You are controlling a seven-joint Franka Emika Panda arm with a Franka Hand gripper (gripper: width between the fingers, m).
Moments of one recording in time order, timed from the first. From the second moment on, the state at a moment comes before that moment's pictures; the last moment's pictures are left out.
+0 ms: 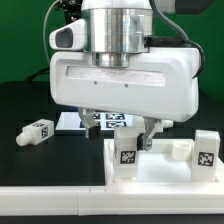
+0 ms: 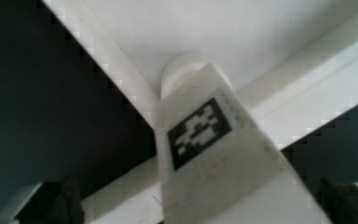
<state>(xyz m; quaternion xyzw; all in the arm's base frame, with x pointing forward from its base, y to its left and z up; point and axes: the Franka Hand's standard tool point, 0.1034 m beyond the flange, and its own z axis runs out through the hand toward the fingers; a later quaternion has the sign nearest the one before) 0.642 -0.013 0.082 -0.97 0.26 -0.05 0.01</state>
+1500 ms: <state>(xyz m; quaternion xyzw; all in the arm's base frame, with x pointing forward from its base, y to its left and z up) 0.642 -0.011 0.086 -0.89 0.45 -0.05 0.00</state>
